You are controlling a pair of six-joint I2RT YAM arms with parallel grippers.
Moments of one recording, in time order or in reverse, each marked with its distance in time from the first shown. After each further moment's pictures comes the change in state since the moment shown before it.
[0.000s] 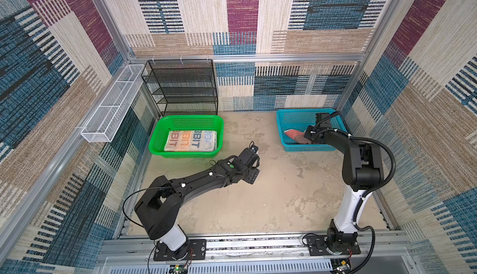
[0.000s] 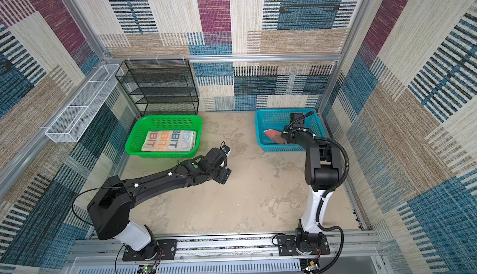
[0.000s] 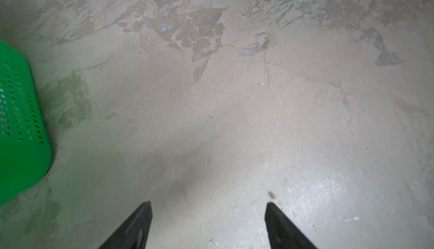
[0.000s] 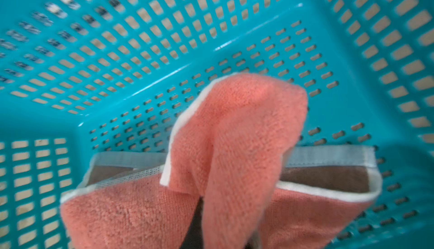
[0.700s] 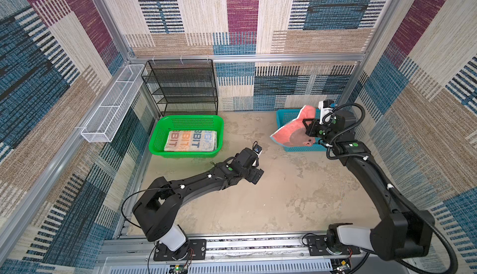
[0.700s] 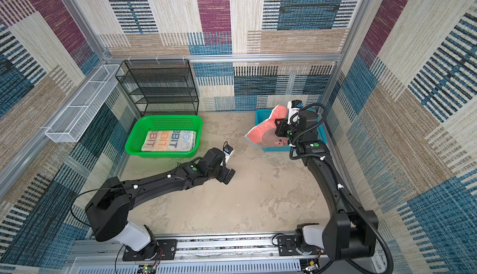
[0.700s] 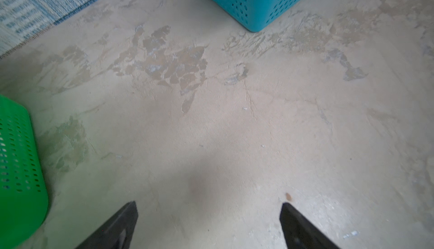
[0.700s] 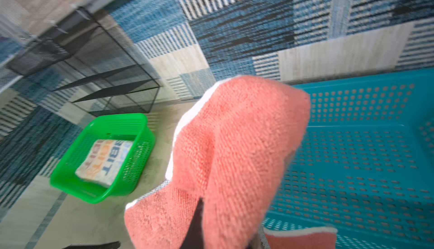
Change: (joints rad) left arm 0.000 -0.023 -0.045 0.182 0.024 0.141; right arm 0.120 -0.724 -0.260 0.039 -0.381 -0.093
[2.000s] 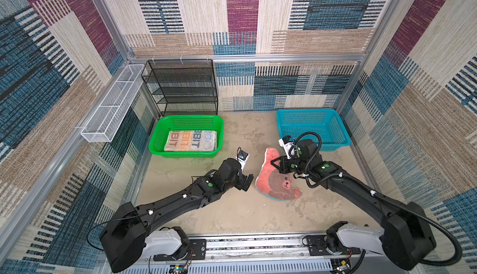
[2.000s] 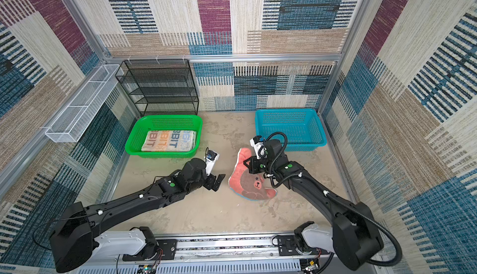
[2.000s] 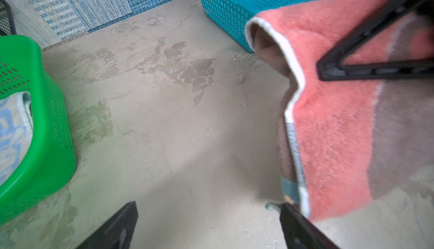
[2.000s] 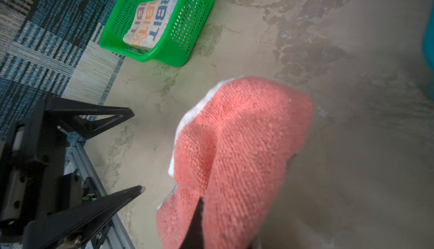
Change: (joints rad) left arm 0.001 -0.323 -0.274 0.080 0.000 -0.084; right arm 0.382 0.078 -0.277 0.000 -0.041 0.058
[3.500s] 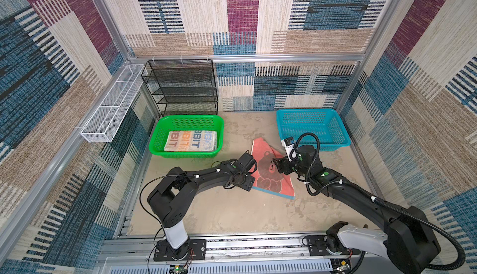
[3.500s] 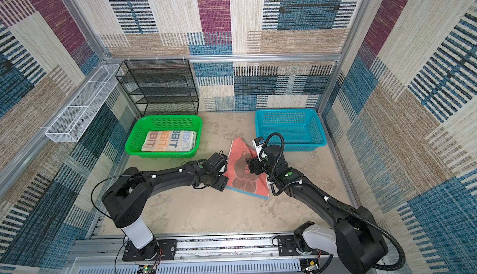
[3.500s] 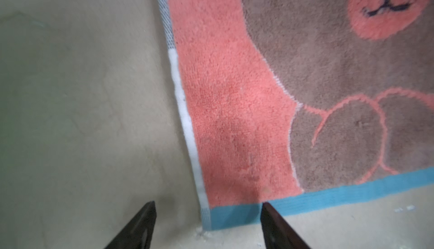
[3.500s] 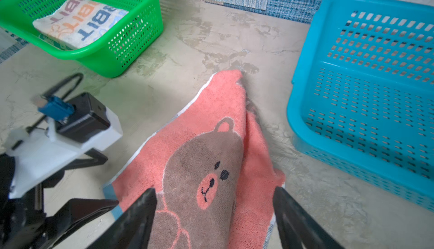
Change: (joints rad) left arm 0.048 0.514 0.304 -0.328 0.140 -0.182; right arm 0.034 -0.122 -0.140 0.158 0.394 -0.274
